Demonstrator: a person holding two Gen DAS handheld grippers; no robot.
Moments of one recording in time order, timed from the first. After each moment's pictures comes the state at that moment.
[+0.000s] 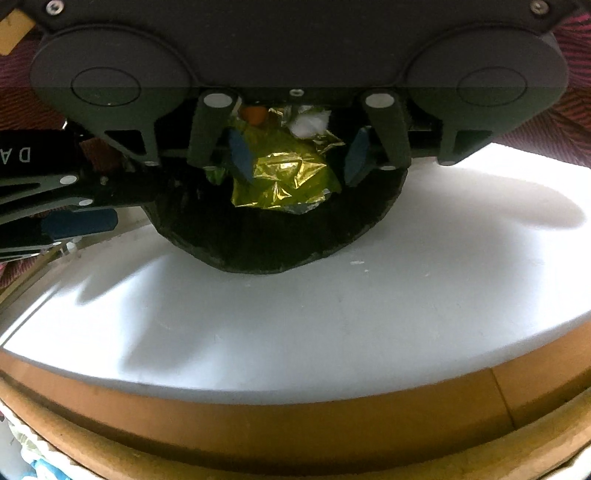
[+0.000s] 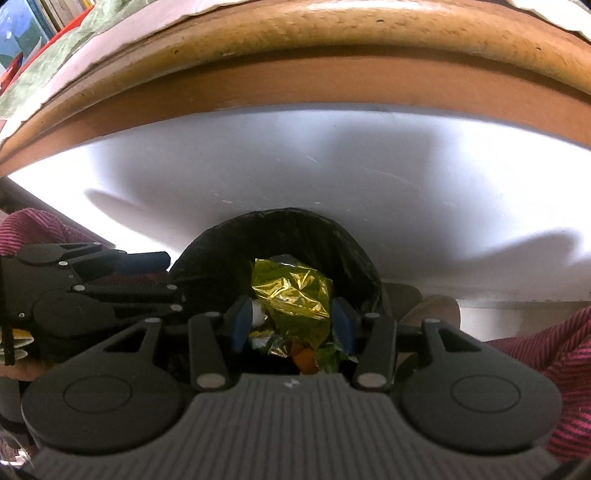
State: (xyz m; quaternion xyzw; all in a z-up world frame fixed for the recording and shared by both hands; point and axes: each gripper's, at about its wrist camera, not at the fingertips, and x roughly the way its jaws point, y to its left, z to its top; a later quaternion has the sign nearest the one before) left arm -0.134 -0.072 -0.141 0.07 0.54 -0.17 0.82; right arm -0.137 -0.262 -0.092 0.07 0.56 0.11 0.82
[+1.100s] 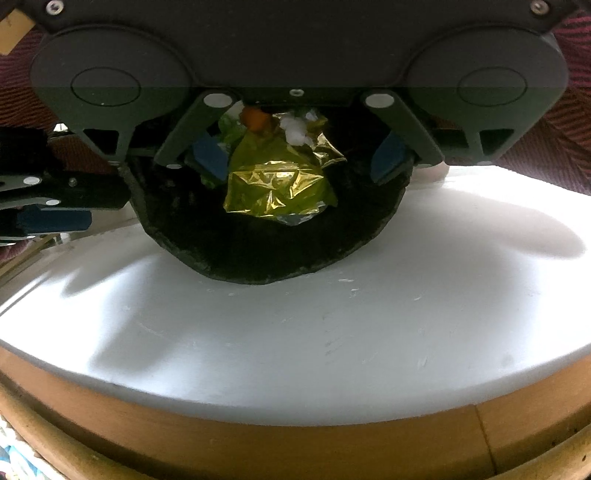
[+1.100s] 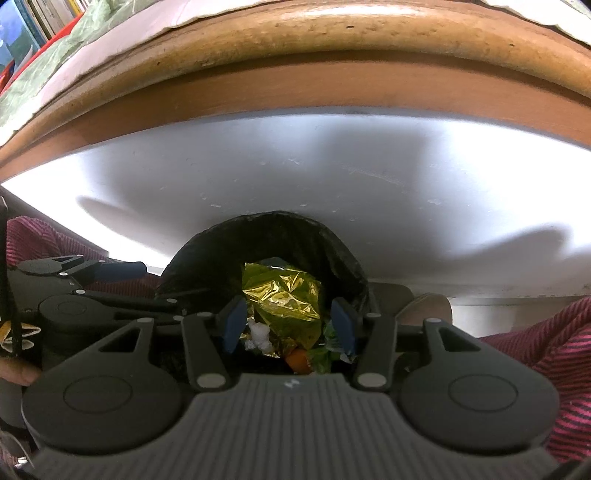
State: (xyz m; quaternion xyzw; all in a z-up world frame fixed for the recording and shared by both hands) left arm -0.130 -0.069 -0.153 0.05 0.56 -0.14 0.81; right arm -0.138 -0.265 -0.092 0.08 0.56 0.09 0.82
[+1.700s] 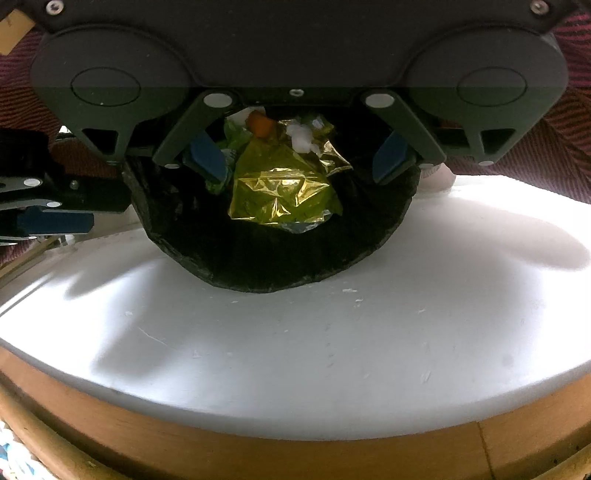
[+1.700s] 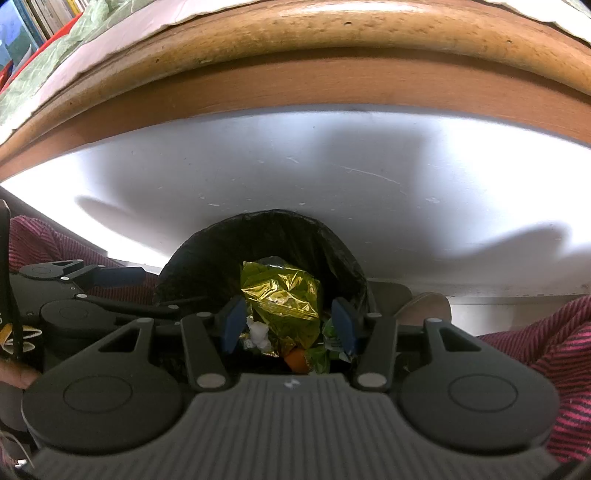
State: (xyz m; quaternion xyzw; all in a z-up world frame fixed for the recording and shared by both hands) left arm -0.130 -0.069 -0.158 0.04 0.57 -0.14 0.81; right arm -0.138 -0.264 -0.092 0.08 0.56 0.09 0.82
